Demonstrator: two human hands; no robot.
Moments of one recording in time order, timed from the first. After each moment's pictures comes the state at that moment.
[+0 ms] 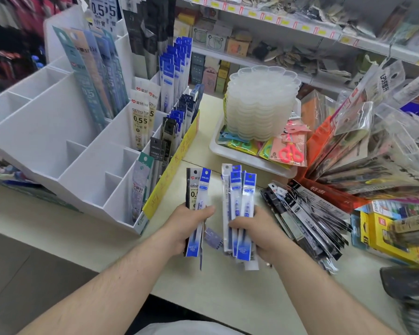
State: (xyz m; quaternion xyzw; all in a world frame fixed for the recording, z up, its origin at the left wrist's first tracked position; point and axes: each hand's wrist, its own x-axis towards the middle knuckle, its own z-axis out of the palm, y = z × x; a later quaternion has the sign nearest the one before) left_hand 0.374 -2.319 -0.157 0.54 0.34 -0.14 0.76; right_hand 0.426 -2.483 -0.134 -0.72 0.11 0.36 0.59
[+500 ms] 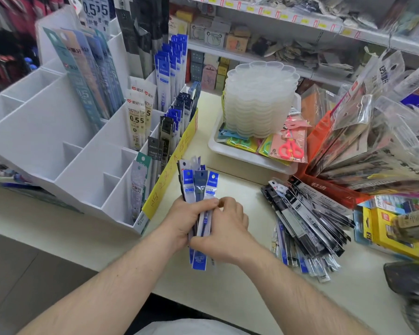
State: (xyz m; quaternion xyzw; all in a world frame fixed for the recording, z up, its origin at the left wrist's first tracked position) left_hand 0.378 -2.326 -0.143 0.47 0.31 -0.06 0.82; right_hand 0.393 -2.433 -0.120 -0.92 -0.20 0.25 0.21
